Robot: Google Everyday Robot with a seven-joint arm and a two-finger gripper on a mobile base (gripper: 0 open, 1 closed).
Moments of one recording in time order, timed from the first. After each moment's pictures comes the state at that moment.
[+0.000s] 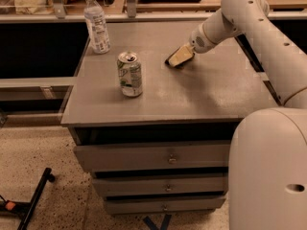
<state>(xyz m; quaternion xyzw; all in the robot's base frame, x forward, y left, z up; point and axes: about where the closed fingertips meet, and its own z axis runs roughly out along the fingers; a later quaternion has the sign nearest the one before) 0.781 -0.116 0.818 -0.42 0.84 0.17 0.30</state>
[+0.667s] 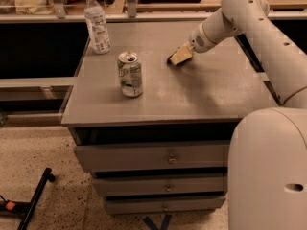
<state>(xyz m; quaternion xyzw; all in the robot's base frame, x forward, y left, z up) 0.781 -0.116 0.820 -0.42 0.84 0.17 0.30</state>
